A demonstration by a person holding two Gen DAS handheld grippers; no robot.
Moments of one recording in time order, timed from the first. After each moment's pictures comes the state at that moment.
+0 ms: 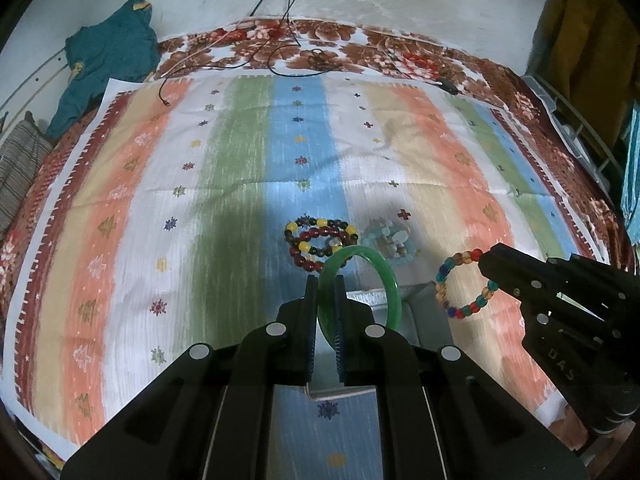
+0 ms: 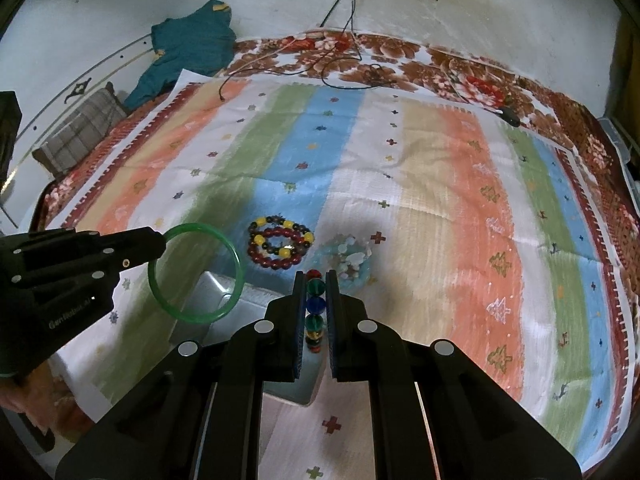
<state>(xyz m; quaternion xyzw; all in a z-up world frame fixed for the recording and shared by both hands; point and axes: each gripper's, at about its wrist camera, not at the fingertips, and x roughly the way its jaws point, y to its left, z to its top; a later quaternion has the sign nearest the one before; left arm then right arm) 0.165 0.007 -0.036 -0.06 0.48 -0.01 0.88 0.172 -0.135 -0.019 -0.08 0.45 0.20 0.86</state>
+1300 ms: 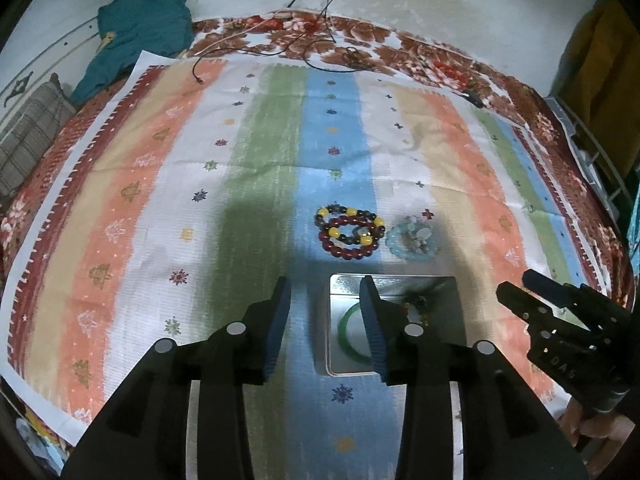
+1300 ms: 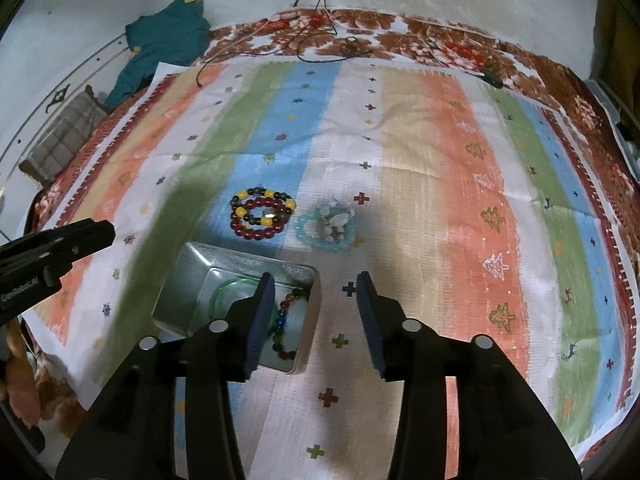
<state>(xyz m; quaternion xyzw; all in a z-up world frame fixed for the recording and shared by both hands) 0.147 0.035 -0.040 -0.10 0.49 0.03 0.87 0.173 -0.154 -0.041 -0.05 0.49 0.16 0.85</state>
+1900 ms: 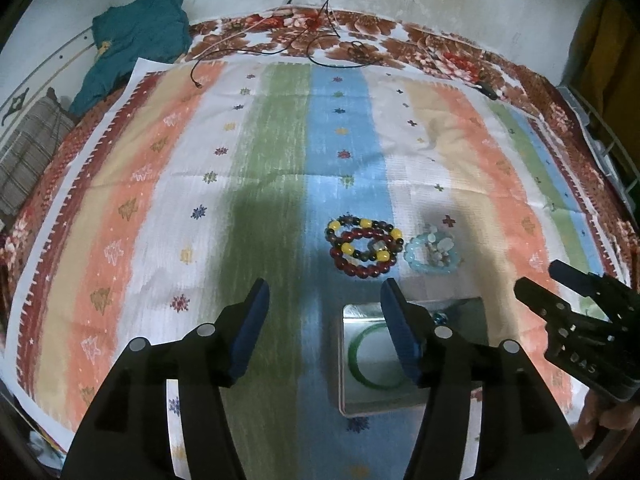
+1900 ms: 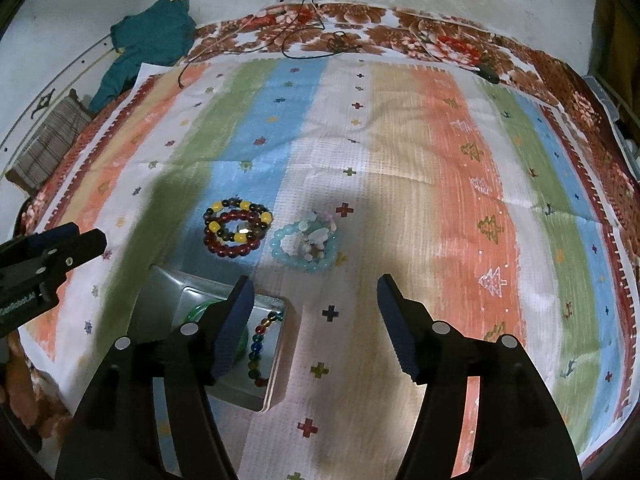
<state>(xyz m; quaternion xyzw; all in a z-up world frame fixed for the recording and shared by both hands) 0.183 0.035 -0.056 -0.07 0.49 0.05 0.87 0.204 -0.159 -0.054 -0.06 0.50 0.14 0.85</state>
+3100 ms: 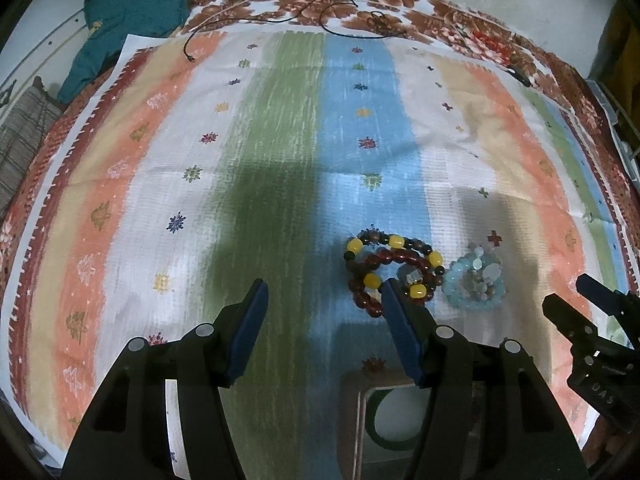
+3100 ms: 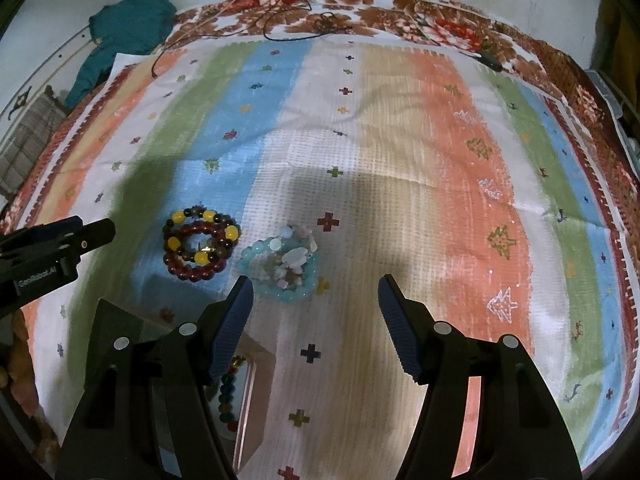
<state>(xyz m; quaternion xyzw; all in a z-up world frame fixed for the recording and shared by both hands) 0.250 0.048 -0.106 -0.07 0.53 0.07 0.84 0.254 -0.150 -0.089 -0.07 0.52 0.12 0.84</state>
